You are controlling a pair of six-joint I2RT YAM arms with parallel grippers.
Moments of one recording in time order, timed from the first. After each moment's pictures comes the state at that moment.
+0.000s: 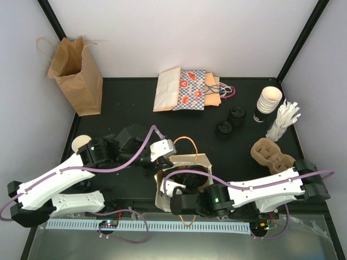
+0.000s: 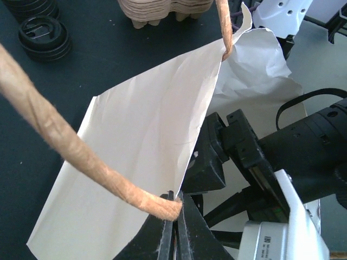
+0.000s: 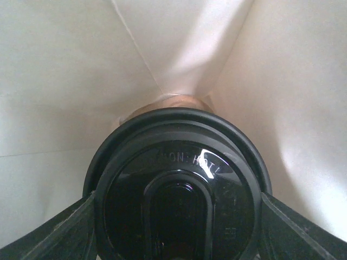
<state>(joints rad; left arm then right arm) -1.05 1.00 1.21 -0.93 0.30 -0.02 1.71 1.30 0.93 -0.61 0.72 0.07</state>
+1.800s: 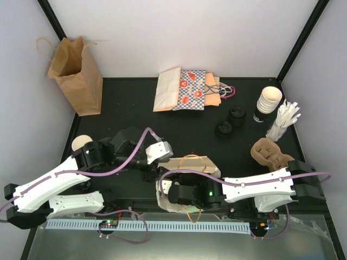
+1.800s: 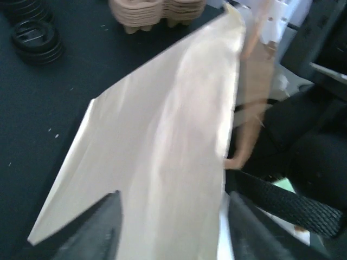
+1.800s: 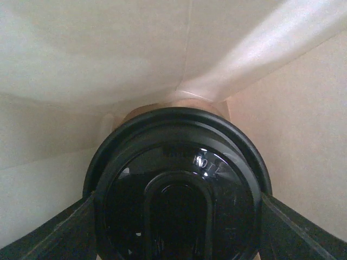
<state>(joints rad) -1.07 0.95 1.18 -0.92 0.34 -0.02 1.60 1.34 0.87 -0.50 0.58 -0.18</state>
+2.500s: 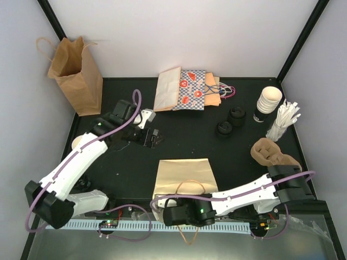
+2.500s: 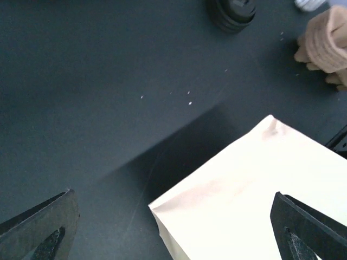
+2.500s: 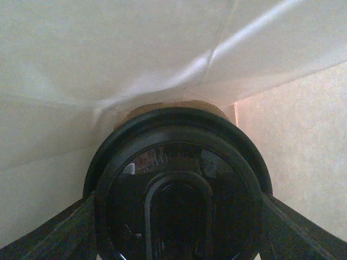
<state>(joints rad) -0.50 1.15 1.16 -0.92 0.37 -0.23 1.75 1.48 0.85 -0.45 0.83 -0.16</state>
